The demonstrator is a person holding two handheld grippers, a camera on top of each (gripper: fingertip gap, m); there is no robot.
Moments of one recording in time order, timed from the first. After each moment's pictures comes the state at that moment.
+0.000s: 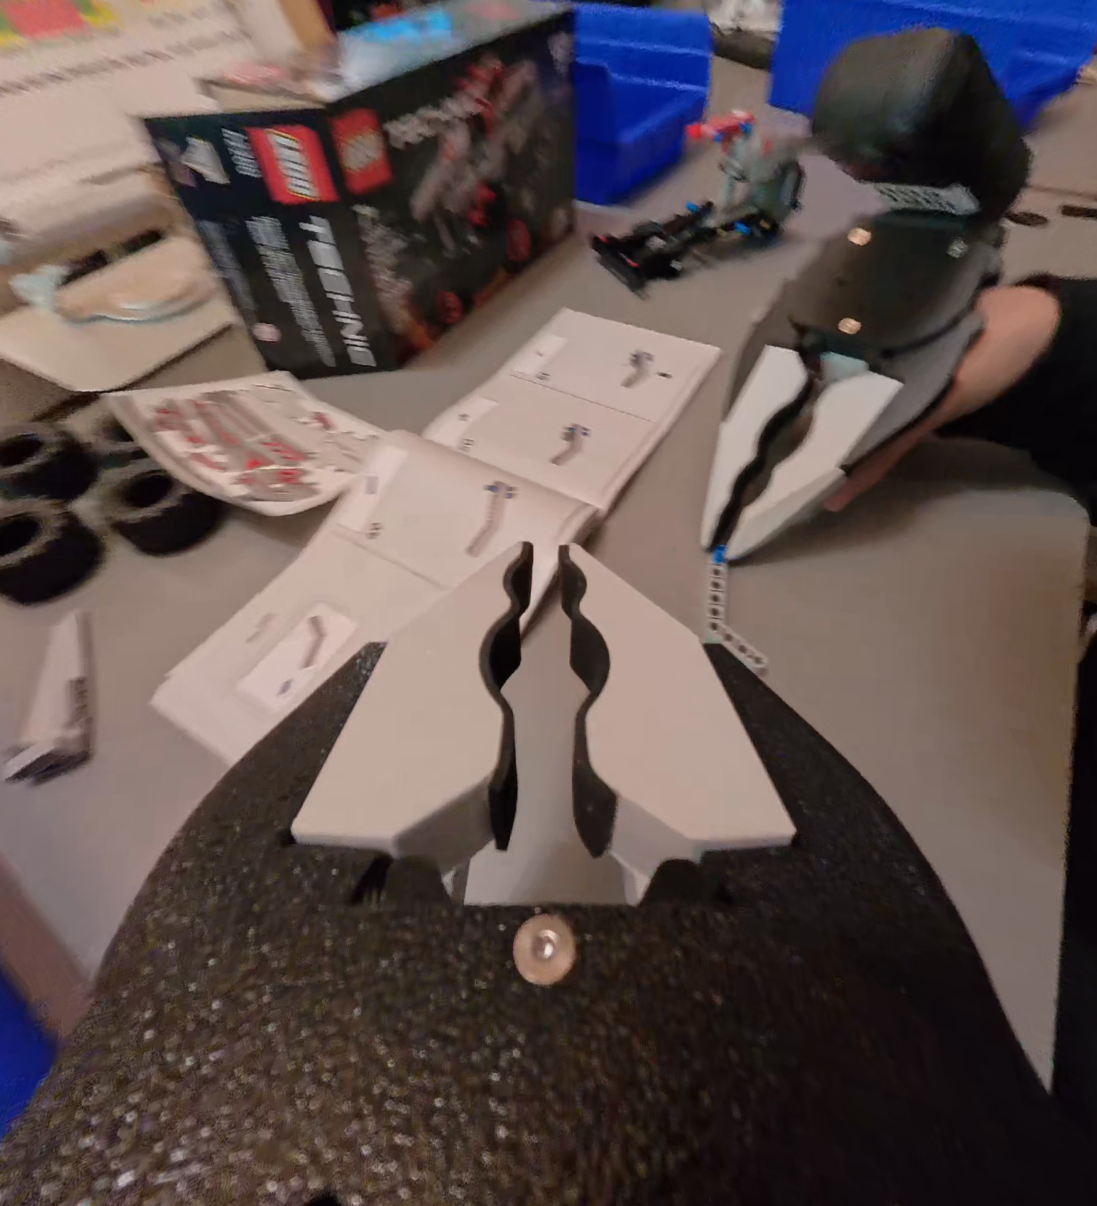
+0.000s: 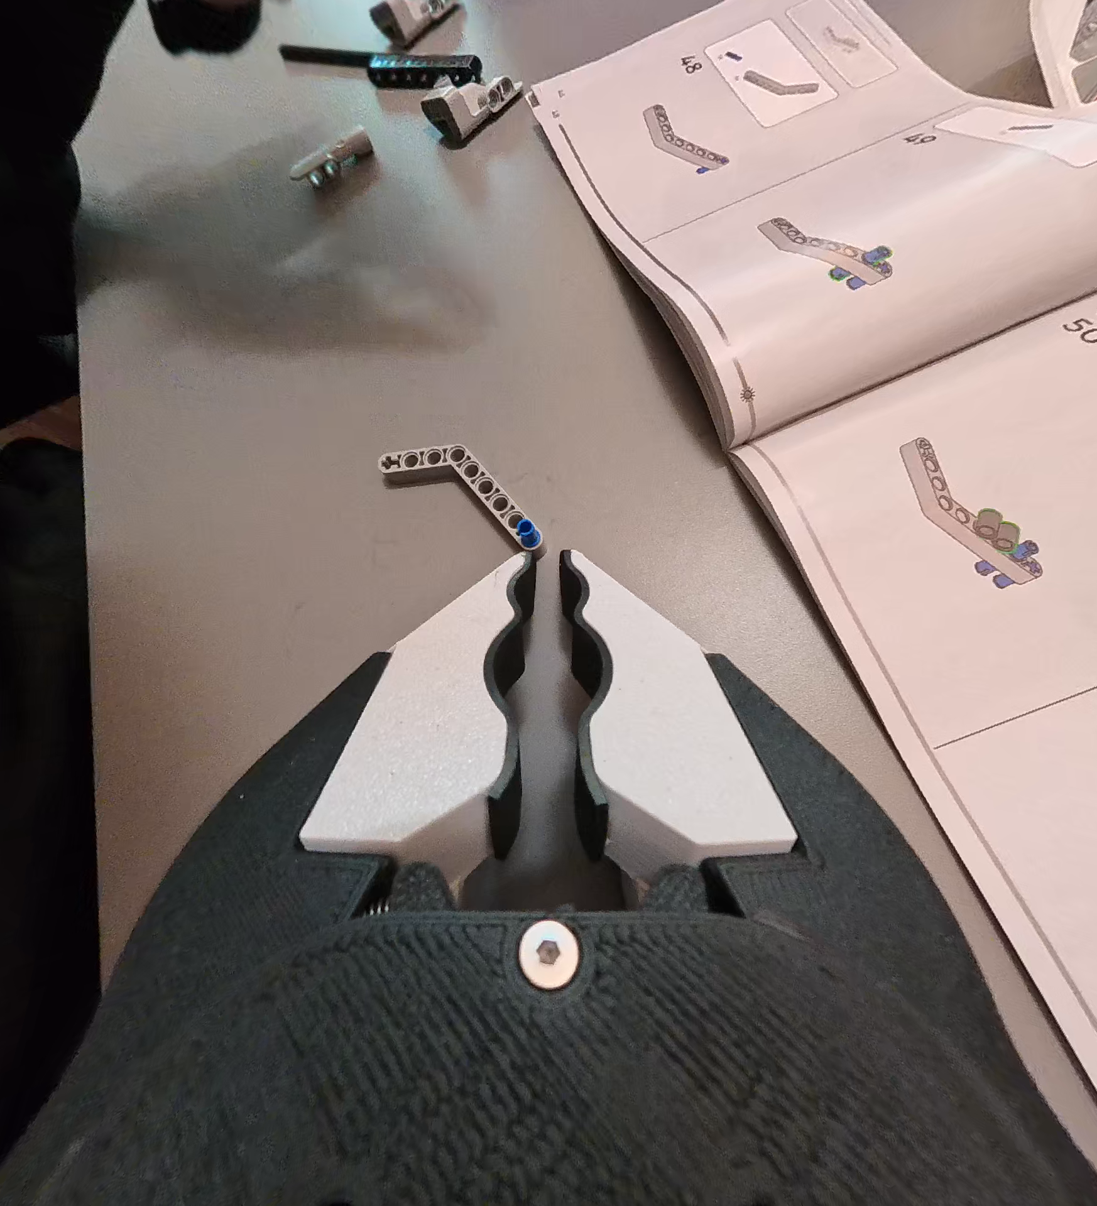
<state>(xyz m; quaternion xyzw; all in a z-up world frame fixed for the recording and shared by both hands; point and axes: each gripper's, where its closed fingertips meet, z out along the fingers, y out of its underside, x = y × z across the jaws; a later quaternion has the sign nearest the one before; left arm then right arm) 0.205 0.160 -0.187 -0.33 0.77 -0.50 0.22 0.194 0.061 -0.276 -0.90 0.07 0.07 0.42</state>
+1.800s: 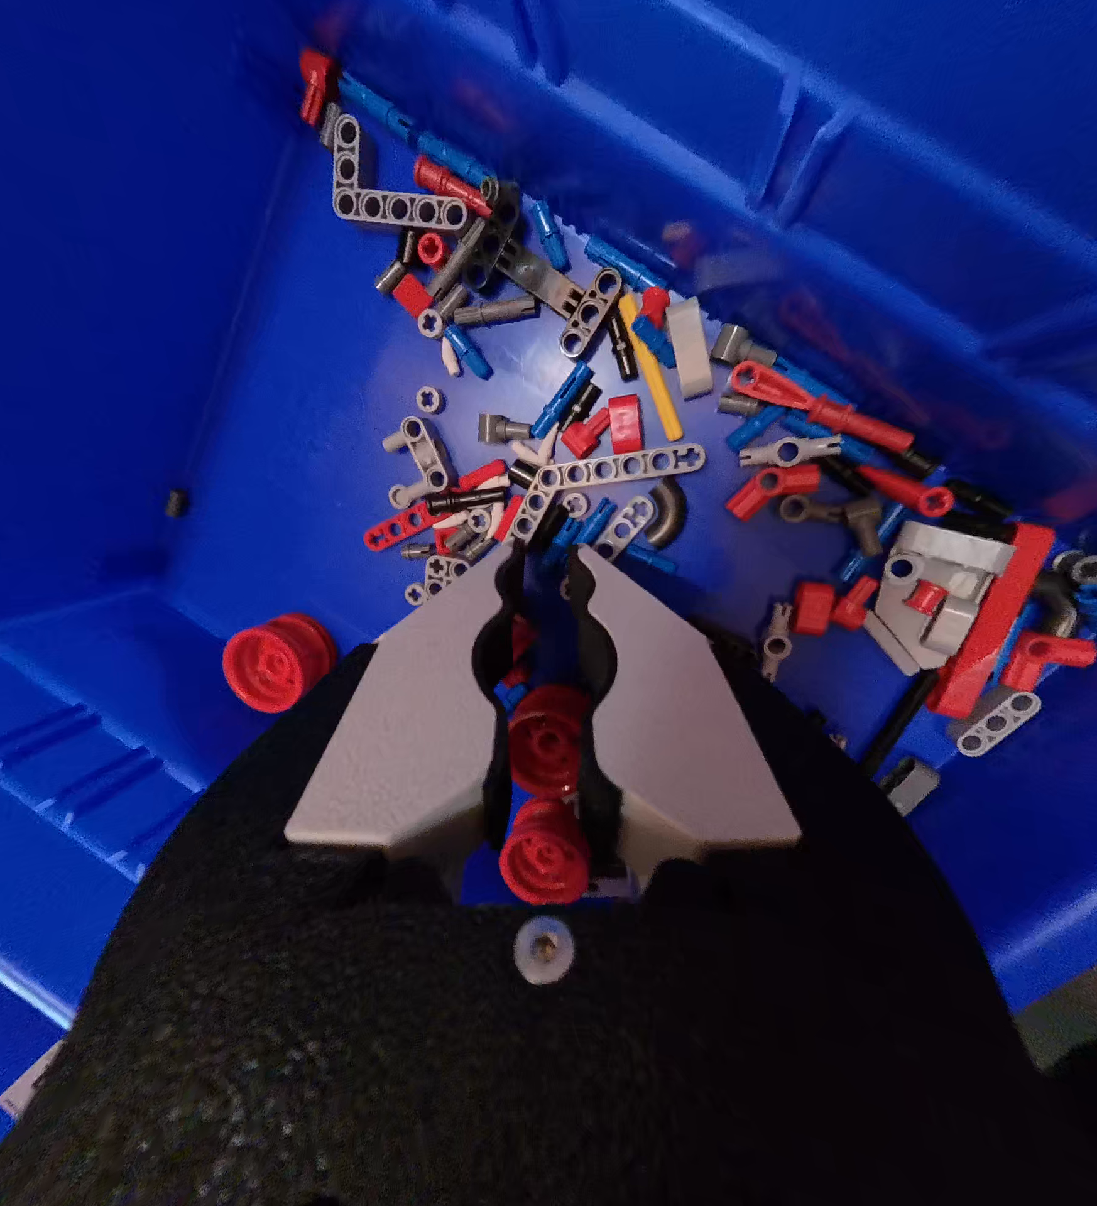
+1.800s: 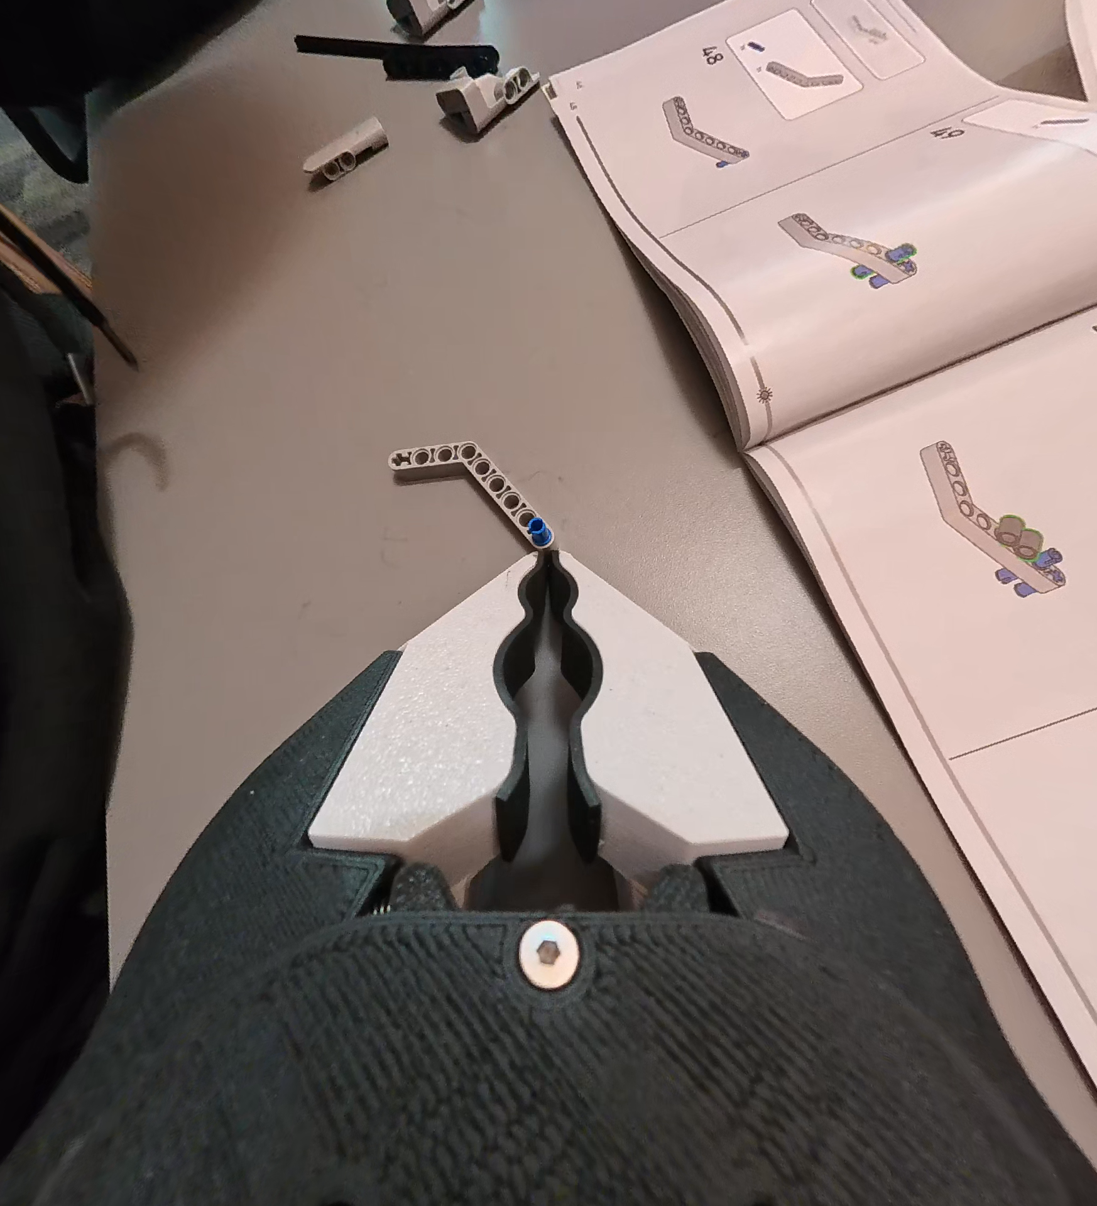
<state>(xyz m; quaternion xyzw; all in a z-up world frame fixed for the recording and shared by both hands) 0.319 0.473 -0.272 -0.37 0.91 -0.09 0.15 0.191 0.061 -0.277 -0.90 0.06 0.08 0.42</state>
